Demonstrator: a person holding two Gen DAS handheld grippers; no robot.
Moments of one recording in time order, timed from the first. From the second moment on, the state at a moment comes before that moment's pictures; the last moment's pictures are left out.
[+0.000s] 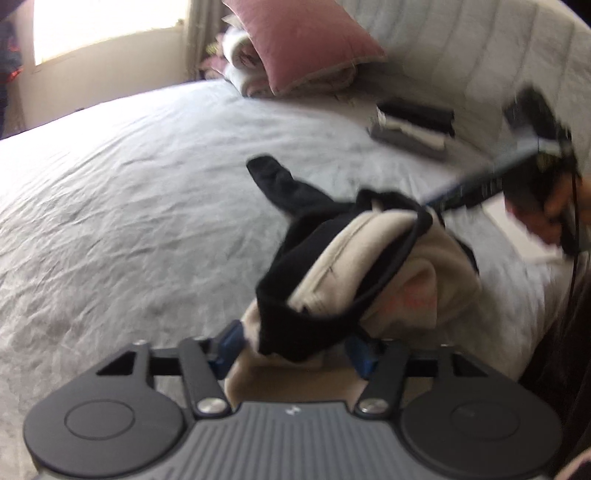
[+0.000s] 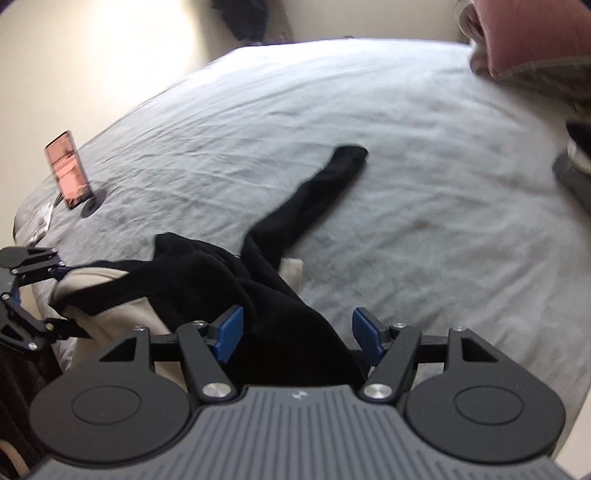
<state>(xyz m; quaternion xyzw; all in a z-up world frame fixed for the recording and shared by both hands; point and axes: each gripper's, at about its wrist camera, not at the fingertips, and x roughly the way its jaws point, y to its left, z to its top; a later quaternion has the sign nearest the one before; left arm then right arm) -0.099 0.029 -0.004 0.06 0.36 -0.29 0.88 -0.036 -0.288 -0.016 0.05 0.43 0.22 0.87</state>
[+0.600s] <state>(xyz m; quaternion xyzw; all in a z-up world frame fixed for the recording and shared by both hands) -0.083 0.039 0.008 -0.04 0.33 -0.25 0.91 -0.105 -0.314 0.045 0.08 0.33 0.14 0.93</state>
